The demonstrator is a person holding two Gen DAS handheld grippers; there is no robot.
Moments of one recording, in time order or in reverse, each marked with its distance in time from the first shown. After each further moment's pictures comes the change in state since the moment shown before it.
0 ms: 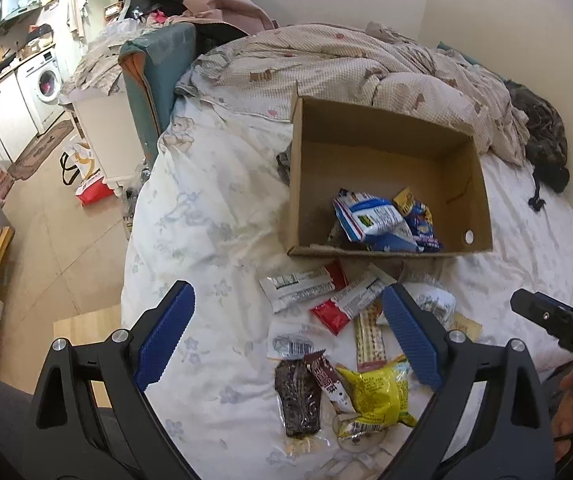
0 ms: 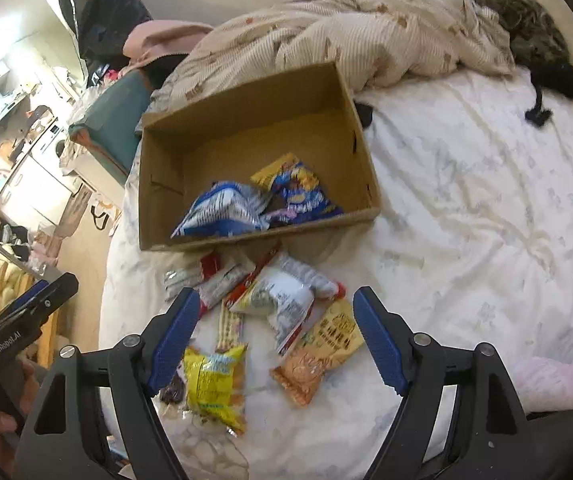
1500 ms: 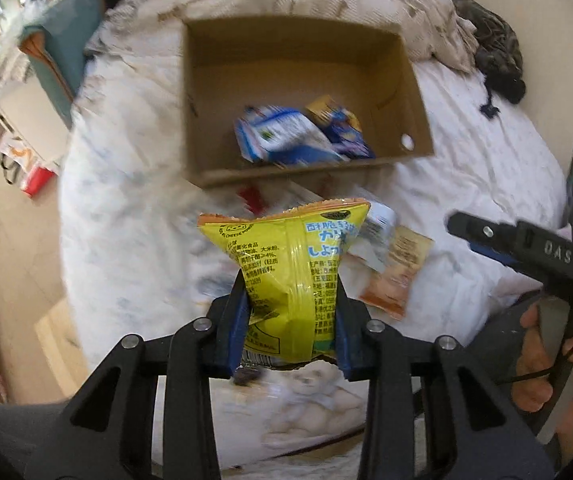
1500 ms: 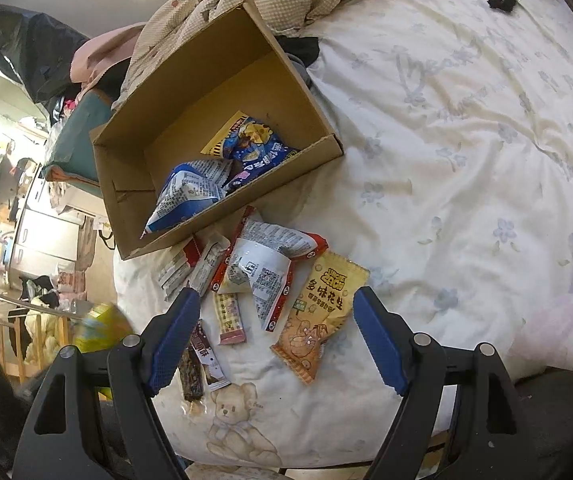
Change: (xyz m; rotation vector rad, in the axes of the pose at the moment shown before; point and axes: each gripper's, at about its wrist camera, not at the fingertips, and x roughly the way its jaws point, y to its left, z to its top) left arm 0.011 -0.048 -0.004 0.175 0.282 -0.150; right arm 0.024 -0.048 -0.008 0.277 0.126 0.055
